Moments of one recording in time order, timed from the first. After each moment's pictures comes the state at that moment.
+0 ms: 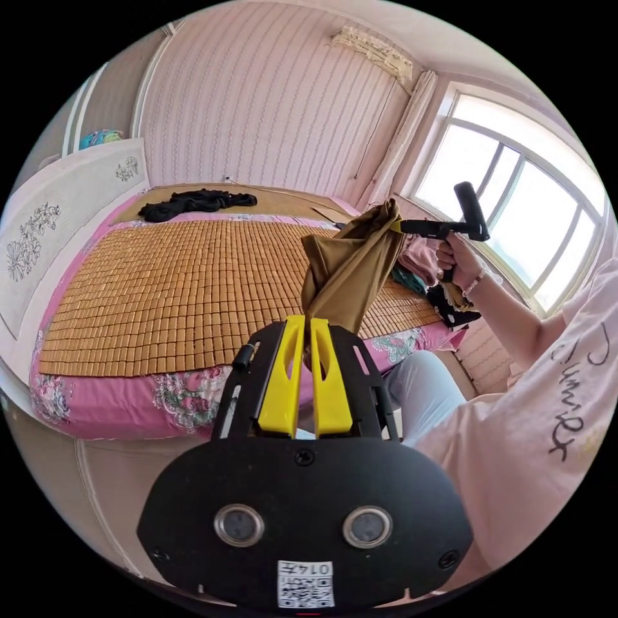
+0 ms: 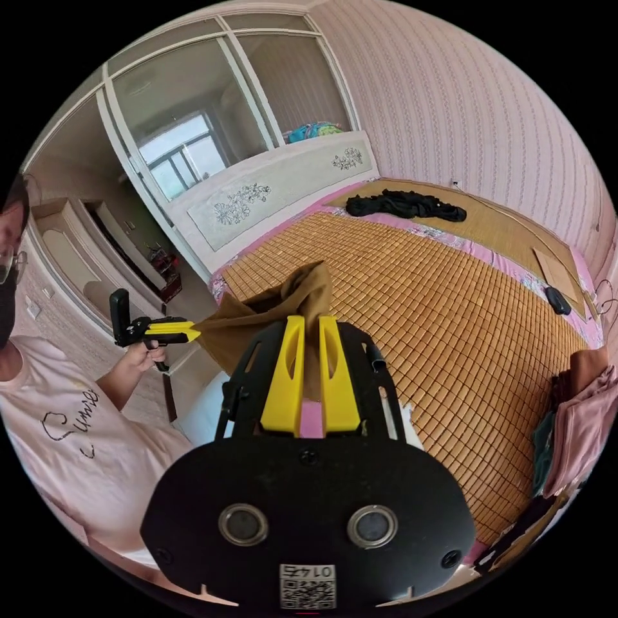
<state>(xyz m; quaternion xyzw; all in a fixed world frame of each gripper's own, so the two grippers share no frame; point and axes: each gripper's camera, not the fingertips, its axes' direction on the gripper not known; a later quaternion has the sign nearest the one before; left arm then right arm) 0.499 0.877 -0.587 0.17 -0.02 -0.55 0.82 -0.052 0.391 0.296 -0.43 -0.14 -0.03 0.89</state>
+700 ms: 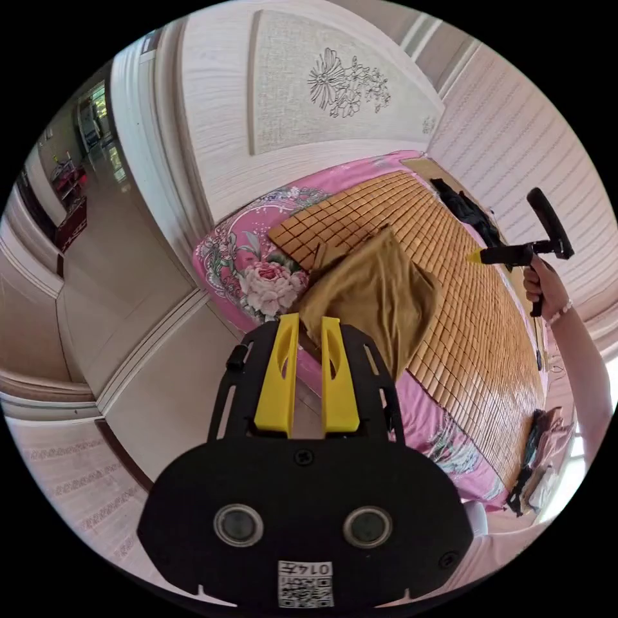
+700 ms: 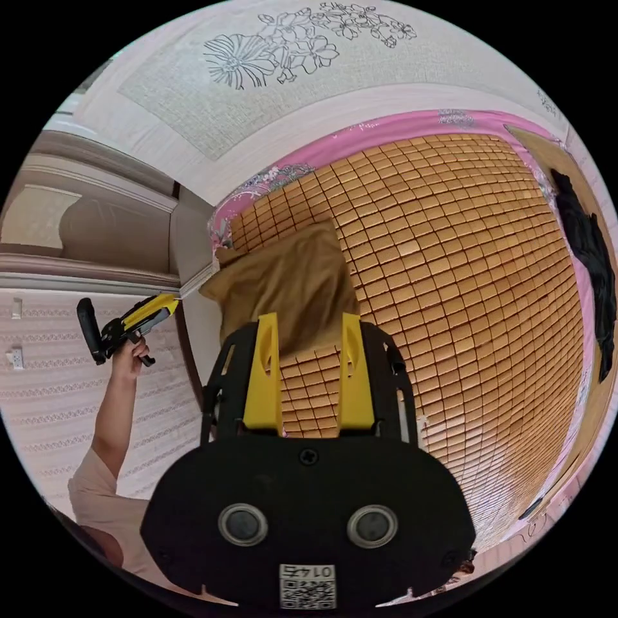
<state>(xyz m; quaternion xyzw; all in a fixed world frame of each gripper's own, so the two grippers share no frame) 0.383 1.341 -0.554 -0.03 -0.13 -0.86 0.49 -0.450 0.674 0.883 -0.71 -0.23 -0.17 0.64</state>
